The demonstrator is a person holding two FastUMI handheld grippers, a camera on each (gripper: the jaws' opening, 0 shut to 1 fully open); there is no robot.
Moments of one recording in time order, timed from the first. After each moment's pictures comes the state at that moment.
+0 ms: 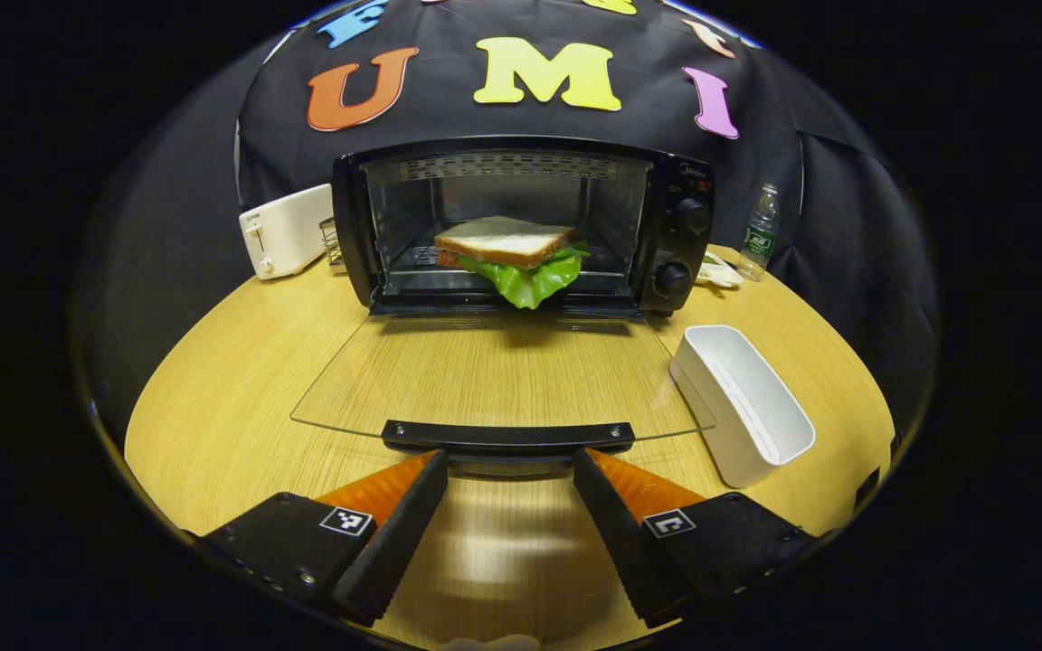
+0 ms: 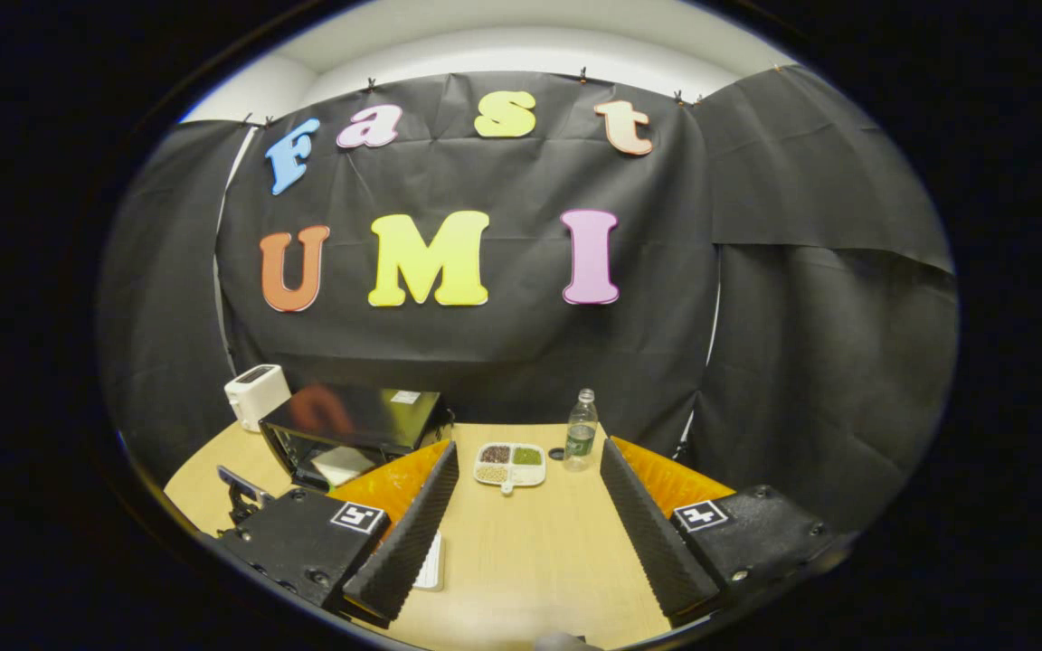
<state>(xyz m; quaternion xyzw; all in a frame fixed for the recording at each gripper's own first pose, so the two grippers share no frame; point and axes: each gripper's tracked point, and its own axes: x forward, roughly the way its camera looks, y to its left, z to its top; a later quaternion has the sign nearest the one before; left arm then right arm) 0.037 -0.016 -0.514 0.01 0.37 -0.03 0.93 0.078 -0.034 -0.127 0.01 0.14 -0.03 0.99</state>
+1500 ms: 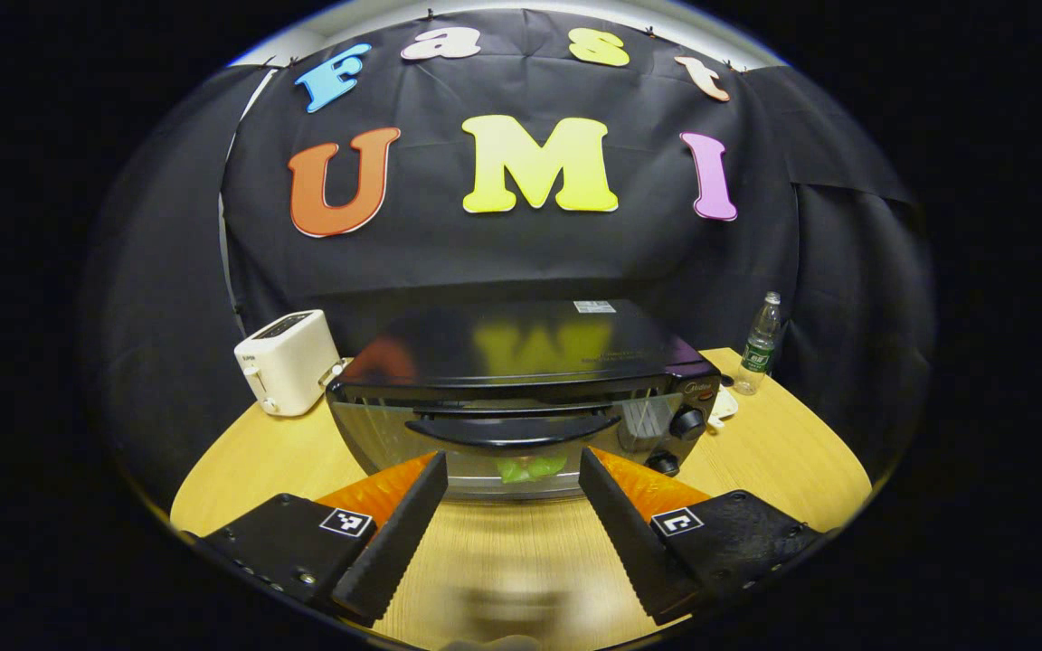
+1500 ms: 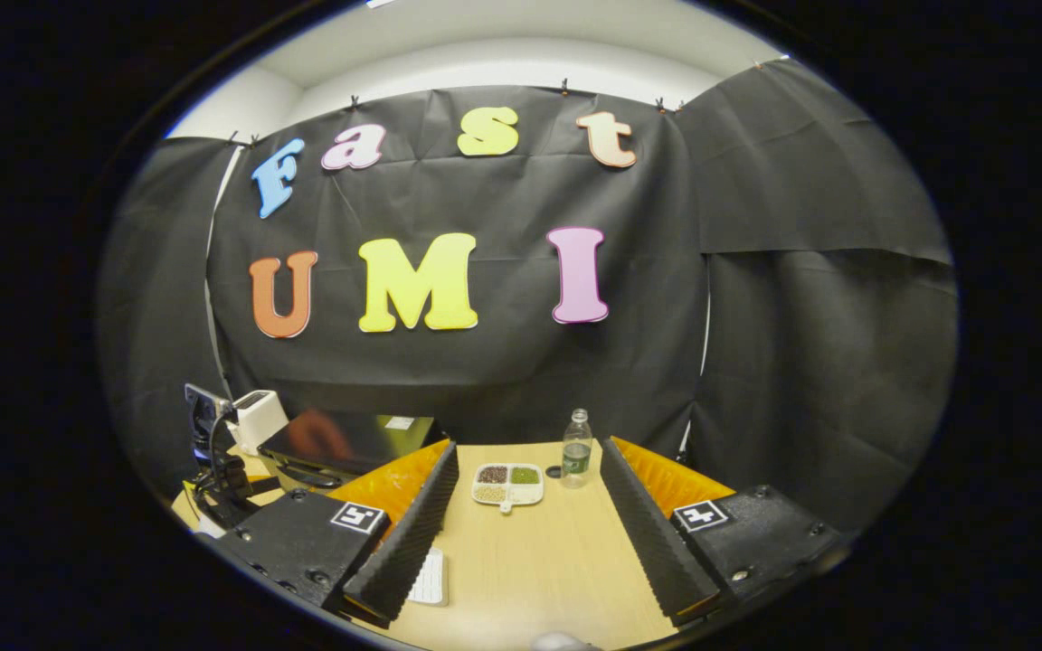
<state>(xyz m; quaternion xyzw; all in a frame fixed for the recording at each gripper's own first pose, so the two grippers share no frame) 0.170 -0.015 -0.367 0.04 0.24 -0.04 0.97 0.086 -0.043 -0.104 0.03 0.11 -0.04 0.99</state>
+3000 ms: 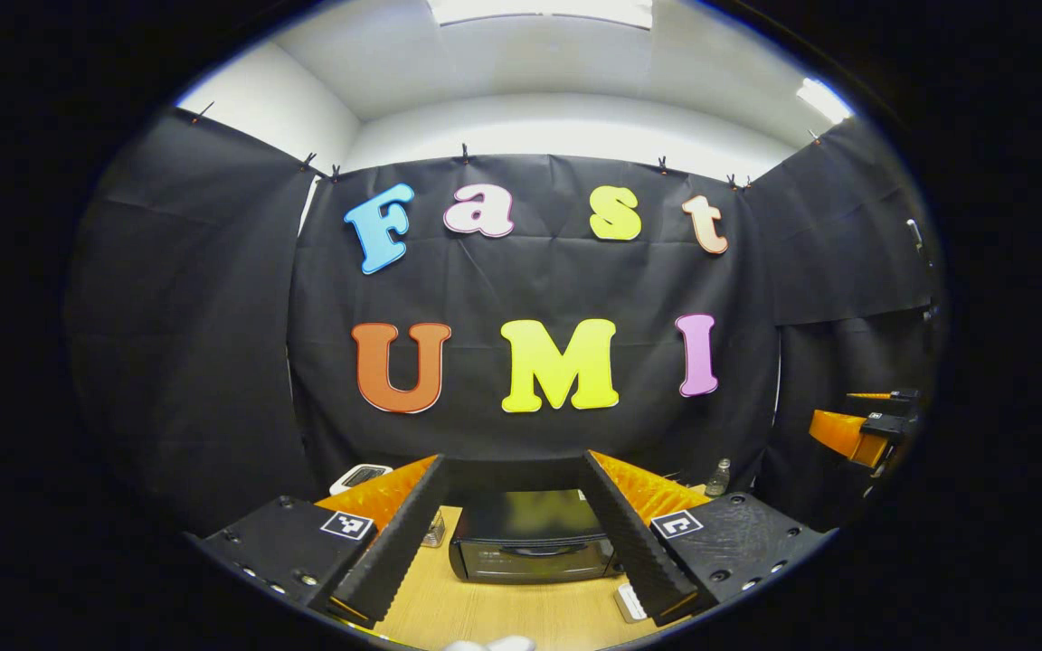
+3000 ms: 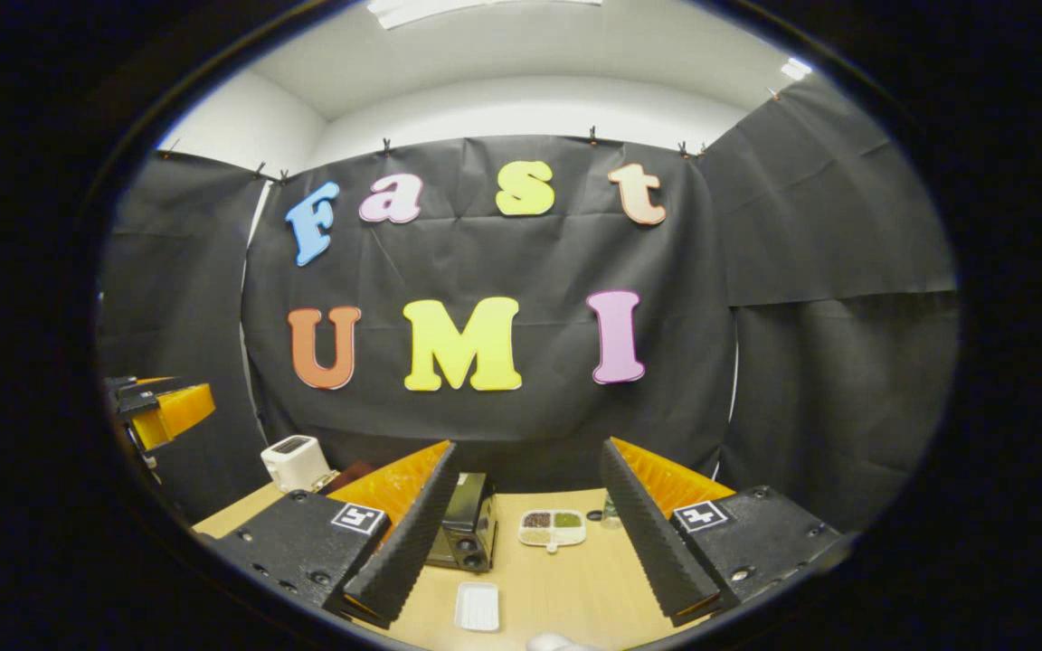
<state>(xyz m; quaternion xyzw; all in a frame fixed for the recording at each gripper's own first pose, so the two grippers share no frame) 0.063 0.035 -0.042 0.02 0.04 -0.02 1.00 0.068 0.028 -0.015 0.03 0.02 -0.01 1.00</state>
